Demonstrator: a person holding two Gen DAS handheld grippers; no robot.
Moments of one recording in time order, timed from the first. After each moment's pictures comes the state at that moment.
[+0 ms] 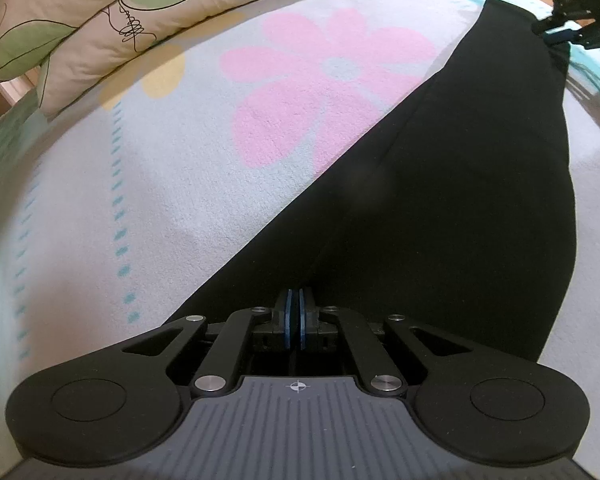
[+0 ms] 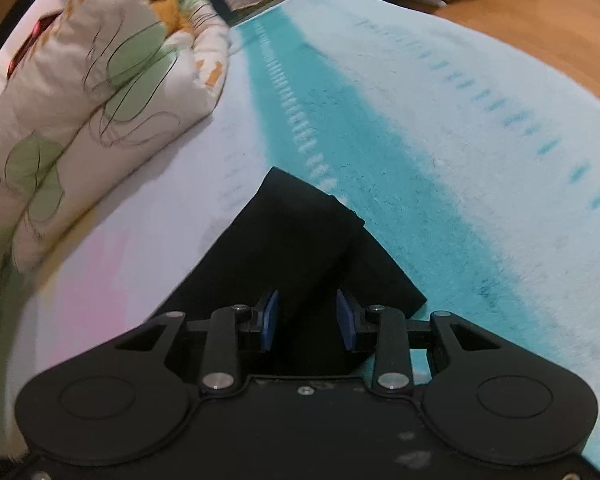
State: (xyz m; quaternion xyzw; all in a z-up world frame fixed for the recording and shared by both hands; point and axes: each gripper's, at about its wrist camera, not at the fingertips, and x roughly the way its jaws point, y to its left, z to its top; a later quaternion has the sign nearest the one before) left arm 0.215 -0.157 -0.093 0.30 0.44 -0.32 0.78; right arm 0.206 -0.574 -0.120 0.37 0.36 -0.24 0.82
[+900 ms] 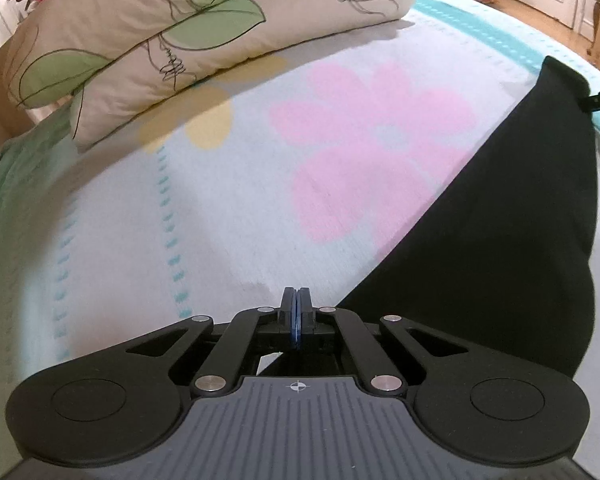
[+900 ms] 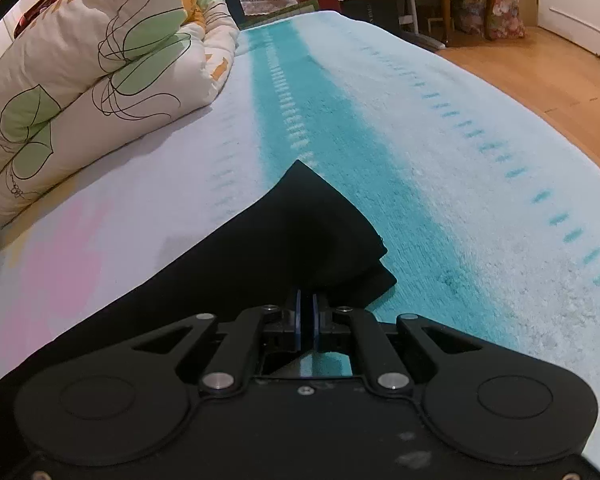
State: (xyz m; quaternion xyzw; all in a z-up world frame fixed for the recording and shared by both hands) left arm 0.256 -0.153 -0.054 0.28 0.40 -0.32 0.81; right arm 0.195 -0.544 -0.116 0.26 0.39 -0.26 0.84
